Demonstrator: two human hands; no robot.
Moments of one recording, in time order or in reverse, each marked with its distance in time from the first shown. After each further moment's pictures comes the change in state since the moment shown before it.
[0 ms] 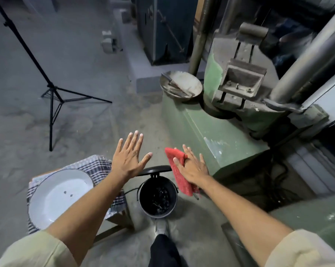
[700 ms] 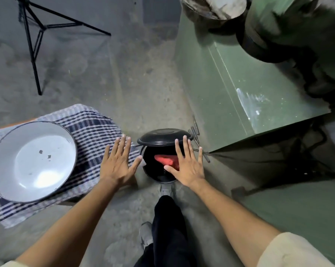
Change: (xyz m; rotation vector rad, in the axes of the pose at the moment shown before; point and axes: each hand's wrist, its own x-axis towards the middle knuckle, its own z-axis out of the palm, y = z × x) left_hand -0.037 -0.067 0.235 0.019 -0.350 -0.219; right_hand 0.070 0.047 0.264 -0.187 -0.099 -0.058
